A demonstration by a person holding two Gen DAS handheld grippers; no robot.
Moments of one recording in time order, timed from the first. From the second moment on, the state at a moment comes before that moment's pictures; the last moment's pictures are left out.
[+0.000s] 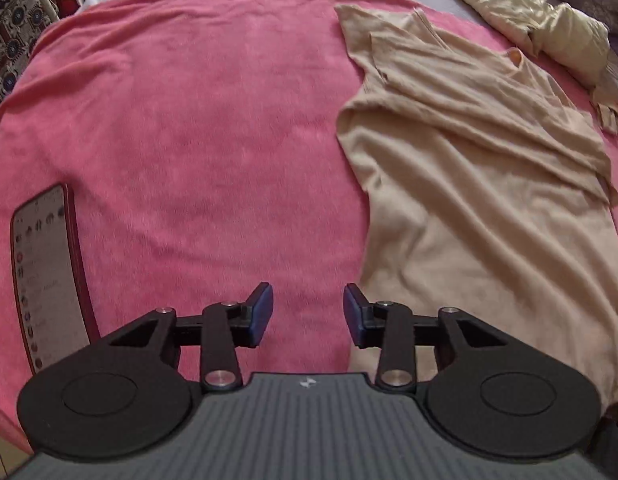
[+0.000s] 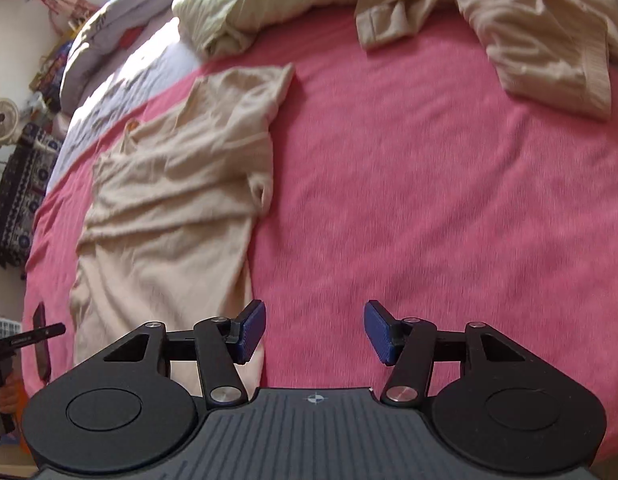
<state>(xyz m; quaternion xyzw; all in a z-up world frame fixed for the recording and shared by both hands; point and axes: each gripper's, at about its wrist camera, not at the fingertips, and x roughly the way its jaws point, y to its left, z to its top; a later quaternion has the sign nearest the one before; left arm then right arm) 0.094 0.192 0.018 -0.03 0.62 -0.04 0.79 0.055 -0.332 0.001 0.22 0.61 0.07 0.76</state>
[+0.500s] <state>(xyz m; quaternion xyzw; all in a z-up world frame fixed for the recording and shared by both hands) 0.038 0.160 0.006 -0.03 0.68 -0.14 0.72 0.007 -0.290 -0.024 0.20 0.67 0.10 0.70</state>
